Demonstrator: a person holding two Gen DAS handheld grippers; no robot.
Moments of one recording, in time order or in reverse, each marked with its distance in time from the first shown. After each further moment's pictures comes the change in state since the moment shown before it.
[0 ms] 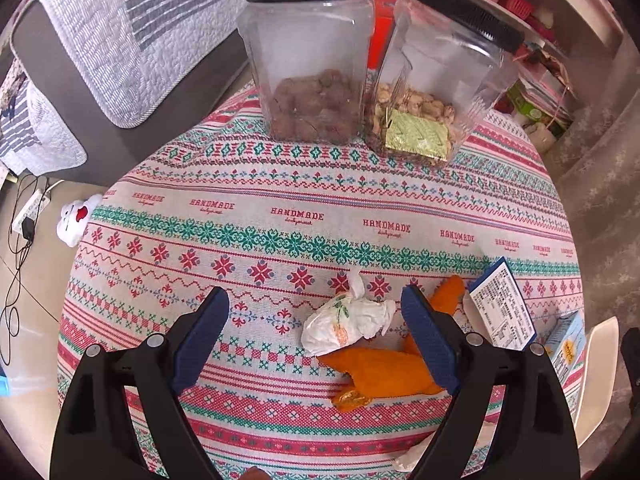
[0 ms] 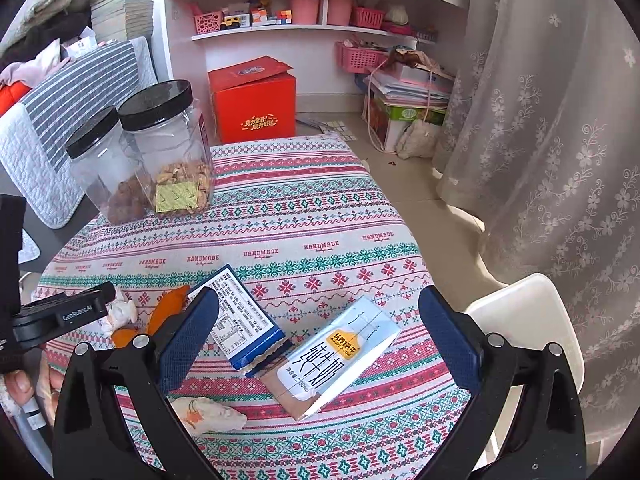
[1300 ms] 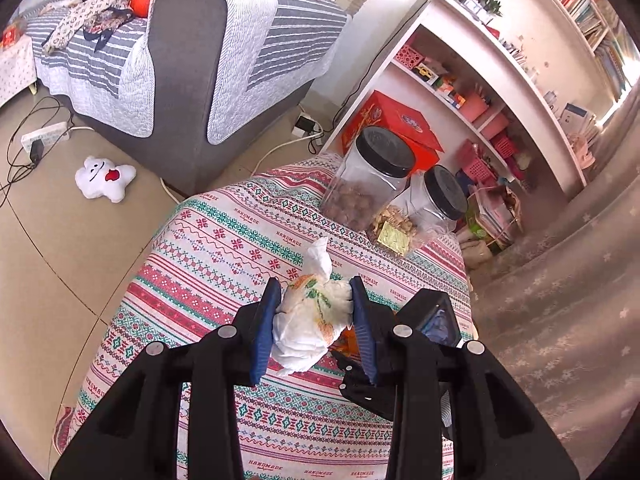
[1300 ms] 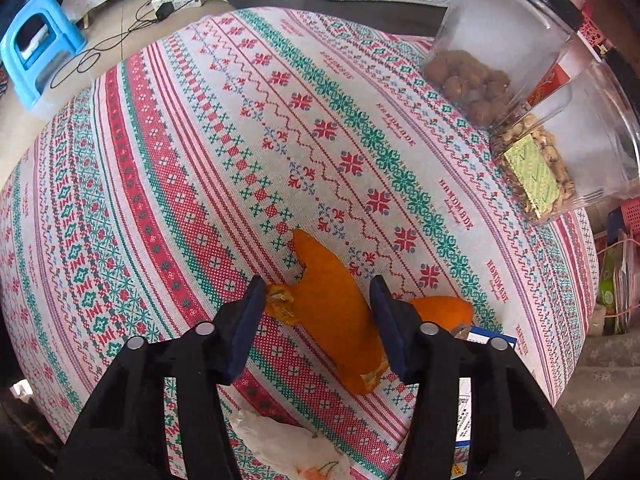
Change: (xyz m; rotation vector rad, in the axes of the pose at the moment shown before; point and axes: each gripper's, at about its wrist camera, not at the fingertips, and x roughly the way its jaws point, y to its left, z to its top) left arm -0.178 0.121 -0.041 -0.354 -0.224 -0.242; right arm 0.064 0.203 -0.055 -1.057 0.314 0.449
